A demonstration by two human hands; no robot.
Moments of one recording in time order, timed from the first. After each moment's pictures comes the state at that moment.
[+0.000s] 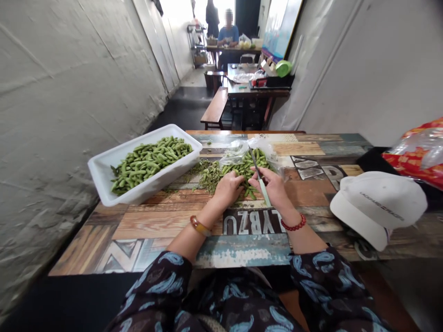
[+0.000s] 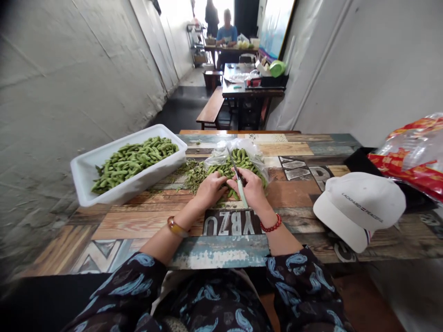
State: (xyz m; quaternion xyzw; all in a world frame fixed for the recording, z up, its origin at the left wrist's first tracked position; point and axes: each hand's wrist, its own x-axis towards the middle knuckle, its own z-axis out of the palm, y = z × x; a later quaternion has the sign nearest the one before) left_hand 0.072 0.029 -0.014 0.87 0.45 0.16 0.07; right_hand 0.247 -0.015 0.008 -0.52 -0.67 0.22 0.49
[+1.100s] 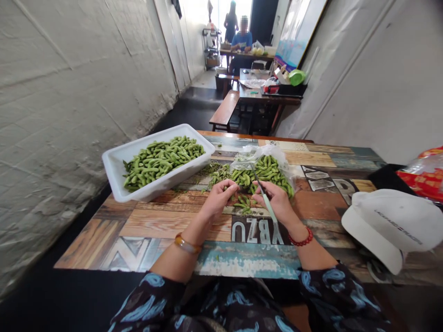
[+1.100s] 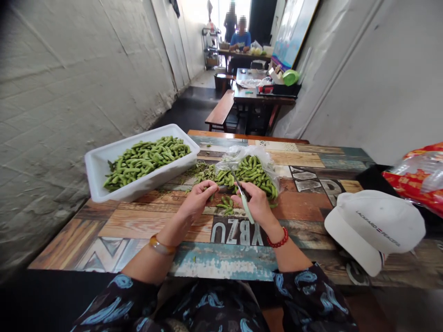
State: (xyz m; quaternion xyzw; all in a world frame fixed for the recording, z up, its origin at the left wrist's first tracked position) left_hand 0.025 0.000 0.004 0.47 0.42 0.44 0.64; right_hand 0.232 -0.020 -0.008 -0.49 -0.72 0.23 0.43
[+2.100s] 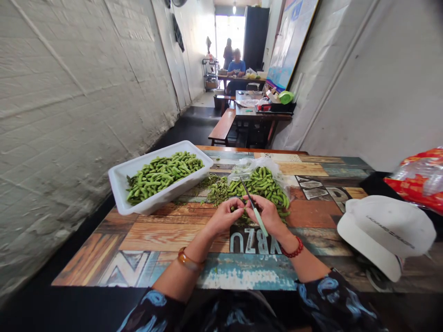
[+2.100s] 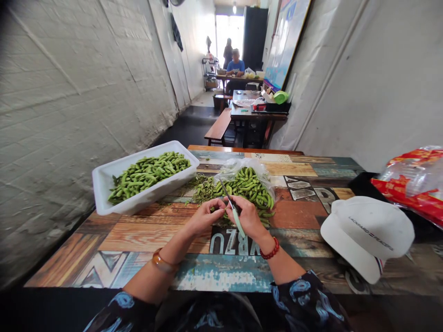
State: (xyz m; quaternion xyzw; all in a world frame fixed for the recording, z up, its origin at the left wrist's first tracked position) left_hand 0.034 -0.014 0.004 0.64 0.38 0.39 0.55; right_hand 0.206 -0.029 -0.005 -0.46 -0.72 0.23 0.47
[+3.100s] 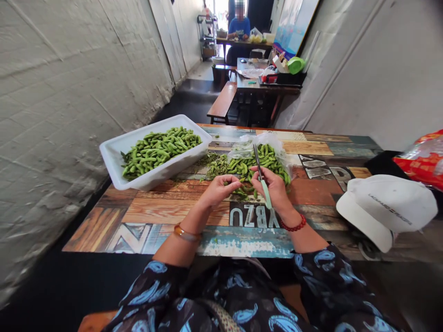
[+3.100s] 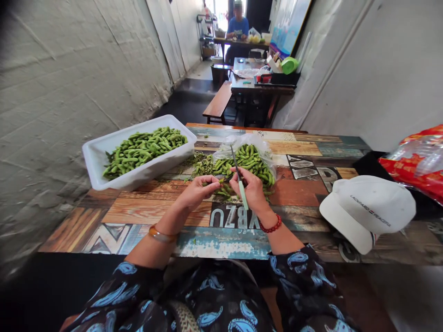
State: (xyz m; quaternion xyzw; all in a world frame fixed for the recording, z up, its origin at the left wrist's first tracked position) left_hand 0.022 -0.010 0.004 0.59 0.40 0.36 0.60; right_hand 0.218 -0.030 0.000 -0.50 -0.66 0.27 0.49
